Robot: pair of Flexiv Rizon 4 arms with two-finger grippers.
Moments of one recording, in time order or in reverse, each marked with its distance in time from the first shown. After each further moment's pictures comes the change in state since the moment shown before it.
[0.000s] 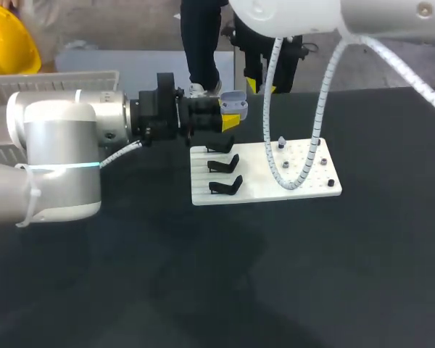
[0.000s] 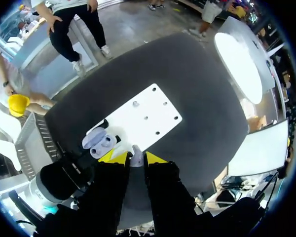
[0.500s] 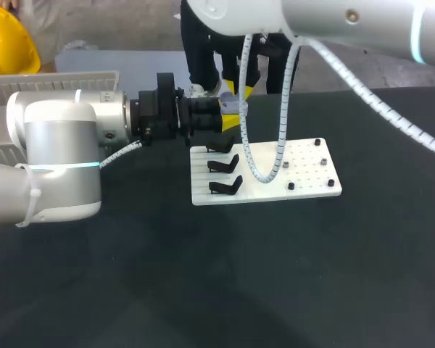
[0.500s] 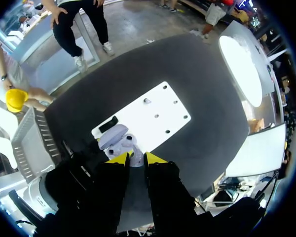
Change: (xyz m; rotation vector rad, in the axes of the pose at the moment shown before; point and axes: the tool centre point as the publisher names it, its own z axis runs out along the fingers) left arm 0.000 0.000 0.000 0.000 0.000 0.000; right arm 0.005 0.035 0.015 0.038 0.007 -0.025
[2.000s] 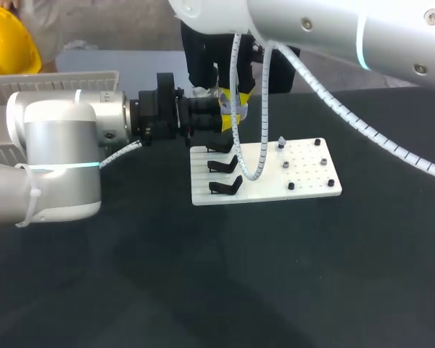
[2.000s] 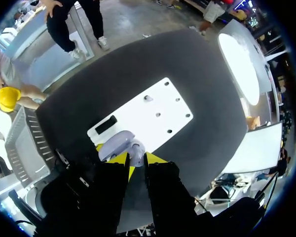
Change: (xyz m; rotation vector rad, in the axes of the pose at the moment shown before) left arm 0.000 0.000 0.000 0.000 0.000 0.000; right arm -0.004 0.010 0.025 0.051 0.047 0.006
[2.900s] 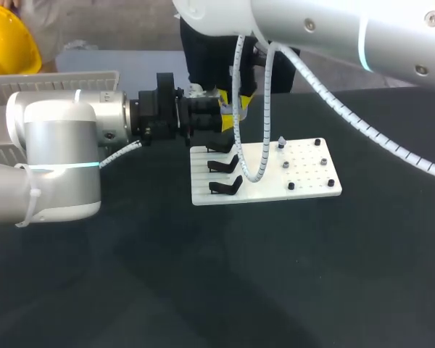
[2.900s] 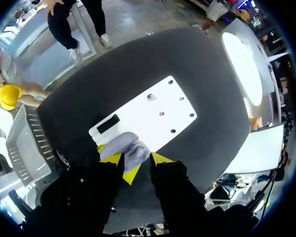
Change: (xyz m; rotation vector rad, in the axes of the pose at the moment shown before) left arm 0.000 0.000 0.000 0.000 0.000 0.000; right arm 0.000 0.004 0.005 -0.021 0.020 -0.013
